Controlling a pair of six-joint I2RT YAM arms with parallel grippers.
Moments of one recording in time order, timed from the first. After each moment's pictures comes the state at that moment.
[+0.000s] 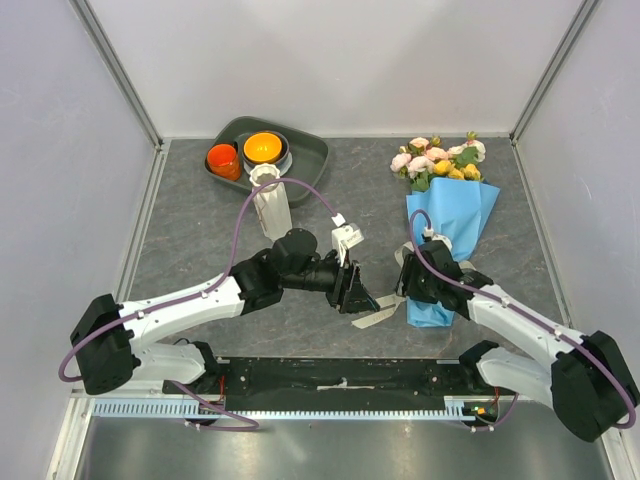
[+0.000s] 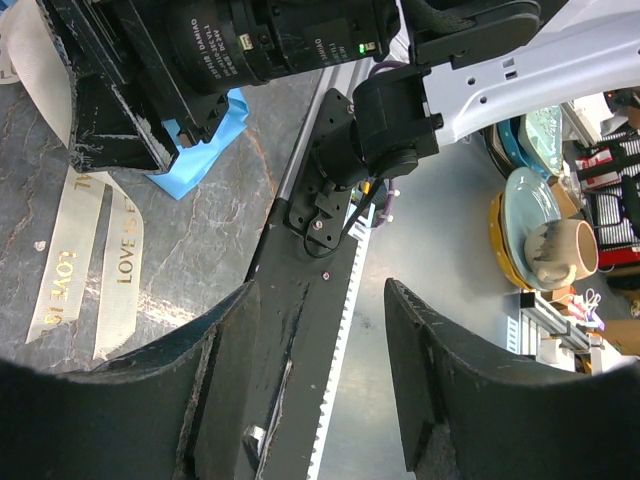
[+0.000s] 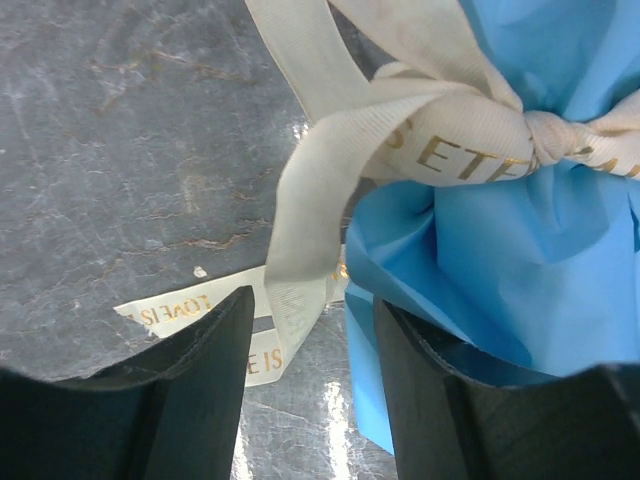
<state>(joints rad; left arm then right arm) -1.01 1.24 0.85 0.06 0.50 -0.55 0.53 1.08 0.50 -0.37 0.09 0.71</state>
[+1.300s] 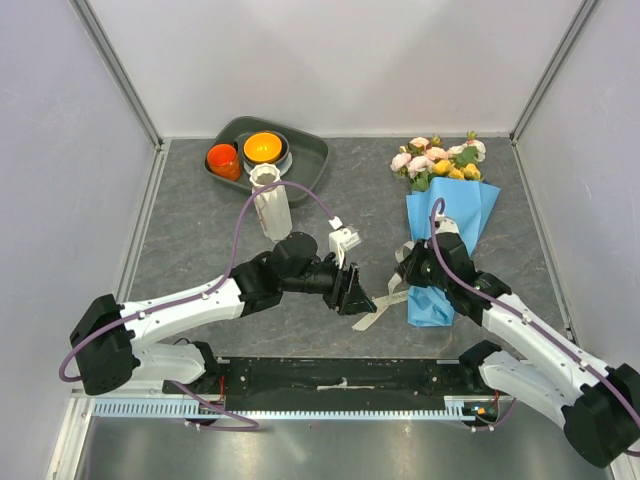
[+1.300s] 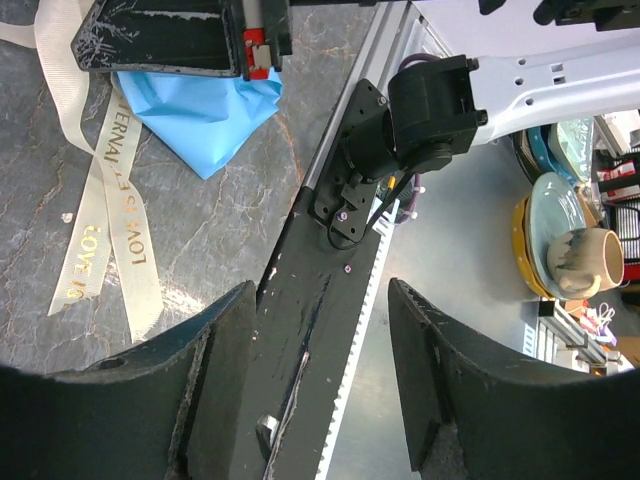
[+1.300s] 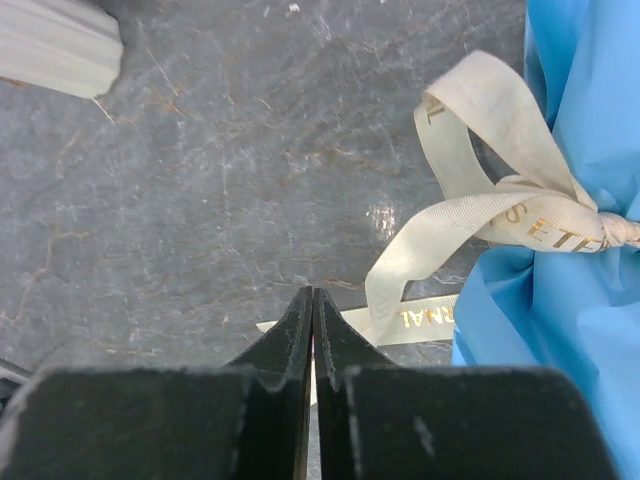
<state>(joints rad) -1.01 1.24 0.82 0.04 0.45 -0.55 0.53 0.93 0.56 -0.30 0.05 0.72</state>
